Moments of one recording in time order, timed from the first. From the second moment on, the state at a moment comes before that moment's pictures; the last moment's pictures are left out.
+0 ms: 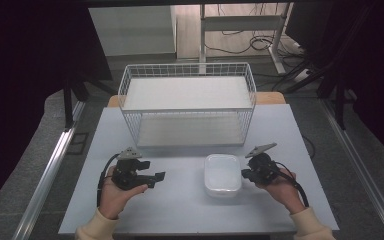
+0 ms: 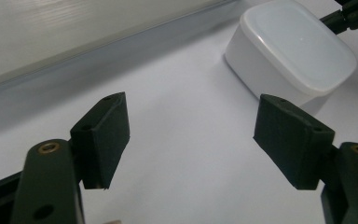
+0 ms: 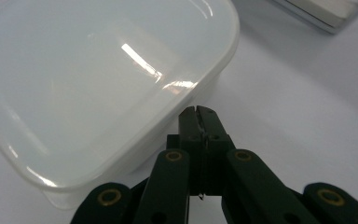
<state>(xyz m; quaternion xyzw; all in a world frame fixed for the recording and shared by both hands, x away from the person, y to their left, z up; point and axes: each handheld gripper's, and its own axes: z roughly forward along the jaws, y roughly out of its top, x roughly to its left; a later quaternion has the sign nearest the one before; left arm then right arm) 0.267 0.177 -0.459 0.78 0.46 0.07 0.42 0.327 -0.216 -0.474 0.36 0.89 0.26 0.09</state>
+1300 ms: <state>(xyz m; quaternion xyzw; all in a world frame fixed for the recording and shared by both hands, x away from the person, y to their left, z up) 0.268 0.174 -0.464 0.78 0.46 0.08 0.41 0.297 -0.239 -0.457 0.42 0.80 0.41 0.08</state>
